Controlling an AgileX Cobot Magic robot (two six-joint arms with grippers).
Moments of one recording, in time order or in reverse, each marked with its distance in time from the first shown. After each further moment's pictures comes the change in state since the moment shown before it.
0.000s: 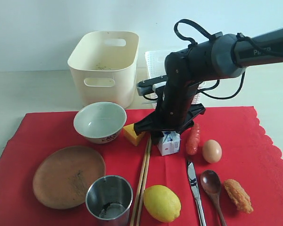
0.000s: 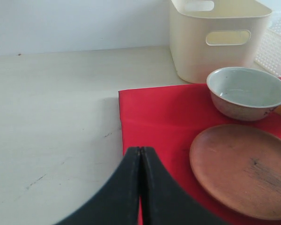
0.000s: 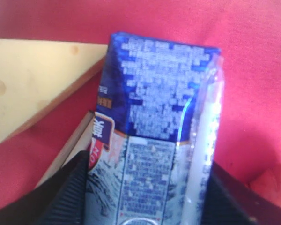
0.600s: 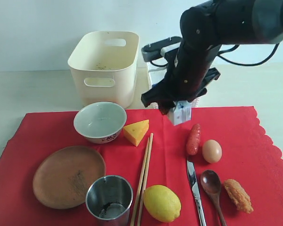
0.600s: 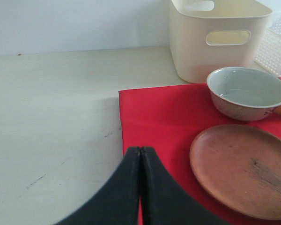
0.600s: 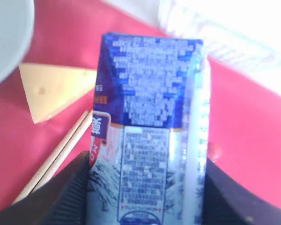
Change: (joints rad) left arm 0.000 0.000 0.000 0.000 0.000 0.000; right arm 0.000 -0.226 0.000 -0.121 0.080 0.000
